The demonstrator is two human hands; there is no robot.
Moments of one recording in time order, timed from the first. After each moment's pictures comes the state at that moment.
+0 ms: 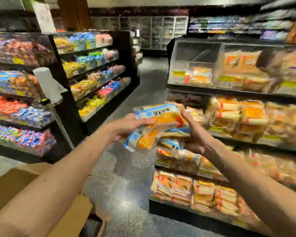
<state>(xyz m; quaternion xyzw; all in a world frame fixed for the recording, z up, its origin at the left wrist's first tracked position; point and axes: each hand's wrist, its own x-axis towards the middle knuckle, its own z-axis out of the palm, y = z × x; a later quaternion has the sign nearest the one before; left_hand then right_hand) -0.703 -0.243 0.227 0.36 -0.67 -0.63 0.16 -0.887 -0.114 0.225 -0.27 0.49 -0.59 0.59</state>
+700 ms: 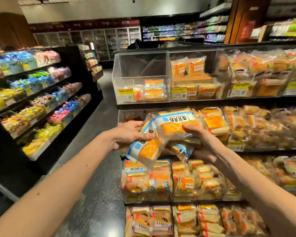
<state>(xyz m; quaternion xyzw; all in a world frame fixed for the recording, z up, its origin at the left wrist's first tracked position) -0.965 -0.314 0.238 0.25 -0.73 -0.64 0.04 -1.119 -0.126 0.222 -0.15 0.49 -0.72 0.48</state>
